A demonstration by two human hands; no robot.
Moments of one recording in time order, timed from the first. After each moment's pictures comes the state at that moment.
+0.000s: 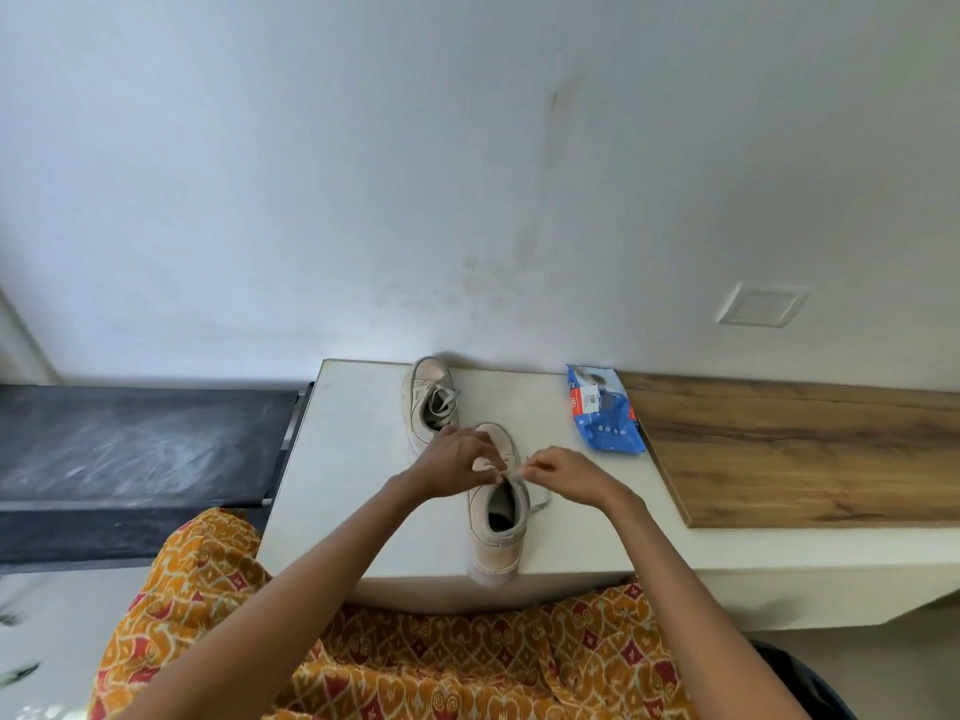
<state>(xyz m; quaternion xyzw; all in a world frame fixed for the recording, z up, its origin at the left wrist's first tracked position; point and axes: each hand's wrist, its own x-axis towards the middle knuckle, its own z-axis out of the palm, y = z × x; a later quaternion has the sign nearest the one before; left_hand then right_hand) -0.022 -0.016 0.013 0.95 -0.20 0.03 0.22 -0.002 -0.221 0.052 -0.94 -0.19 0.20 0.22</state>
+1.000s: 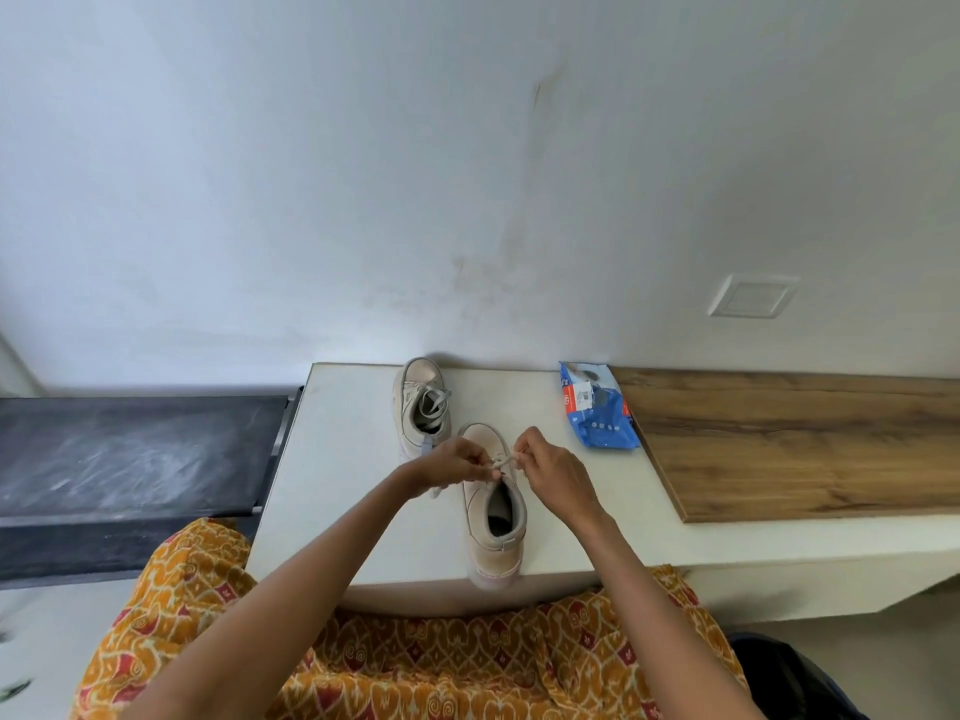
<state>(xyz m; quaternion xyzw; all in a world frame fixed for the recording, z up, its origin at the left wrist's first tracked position) -0.013 -0.020 0.012 0.83 -0.10 -0.19 0.52 -0.011 -0.211 0.027 -0.95 -0.22 -0.03 0.20</state>
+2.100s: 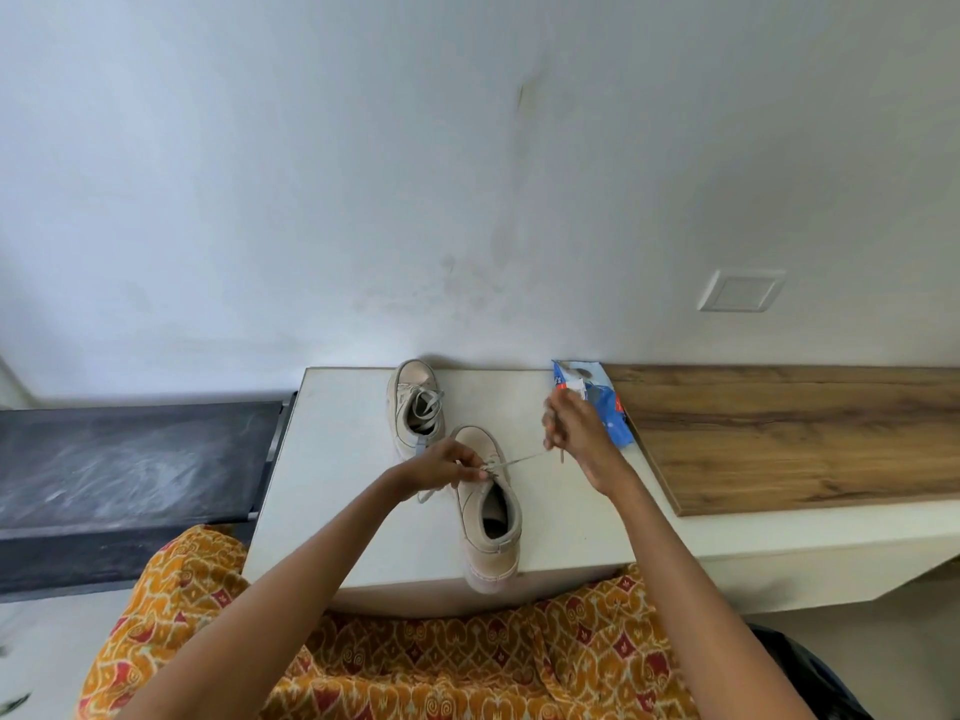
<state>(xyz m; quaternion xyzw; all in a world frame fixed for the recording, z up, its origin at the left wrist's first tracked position) -0.020 -0.017 0.016 0.83 -0.11 -0.18 0.52 0.010 -0.230 0.073 -0.71 -0.09 0.11 0.69</state>
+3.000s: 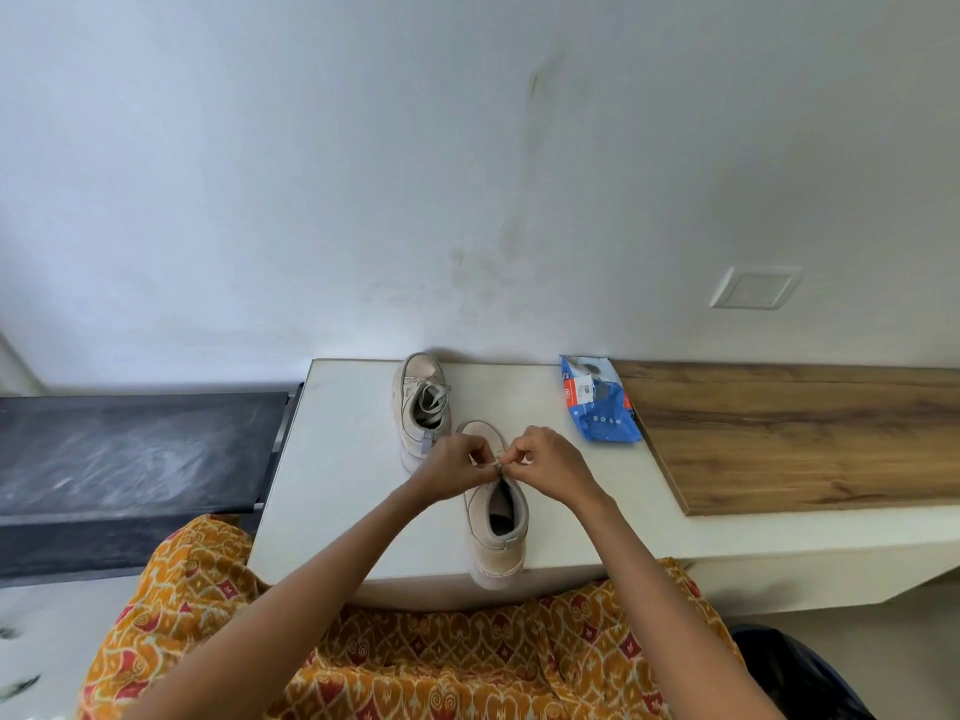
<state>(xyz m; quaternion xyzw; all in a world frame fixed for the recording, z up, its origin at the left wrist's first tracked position) -0.025 -0.034 0.003 0.90 -0.08 0.00 0.42 -0.004 -0.206 0.038 -0.94 -0.22 0.06 0.26</state>
